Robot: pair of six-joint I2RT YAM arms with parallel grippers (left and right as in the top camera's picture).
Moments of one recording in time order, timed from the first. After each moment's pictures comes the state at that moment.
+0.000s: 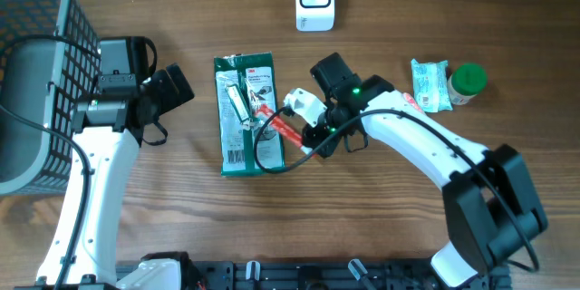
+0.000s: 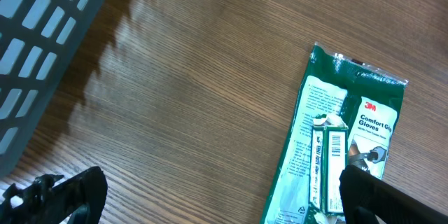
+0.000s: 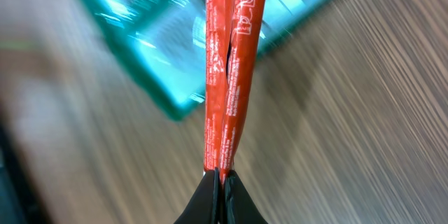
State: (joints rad) left arm 0.03 1.35 1.13 -0.82 -0.12 -0.42; right arm 0.57 1.79 1.18 -0.75 -0.43 -0.39
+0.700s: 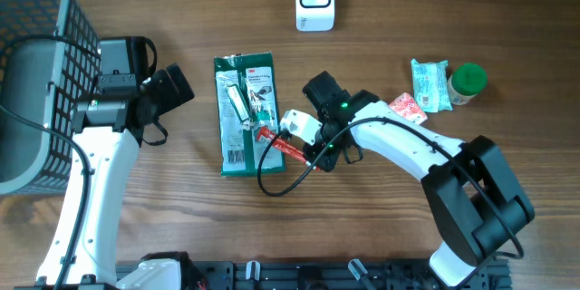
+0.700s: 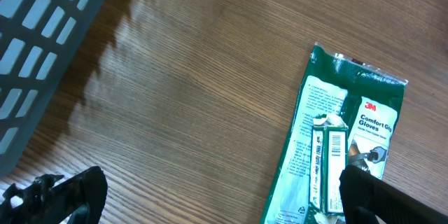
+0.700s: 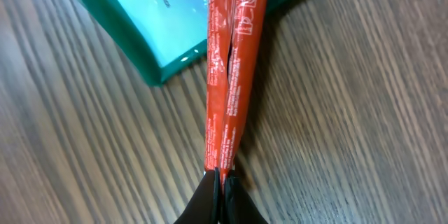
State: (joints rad) left arm 0.03 1.35 1.13 -0.82 -0.12 -0.42; right arm 0.62 1.84 1.09 -0.69 -0.35 -0.50
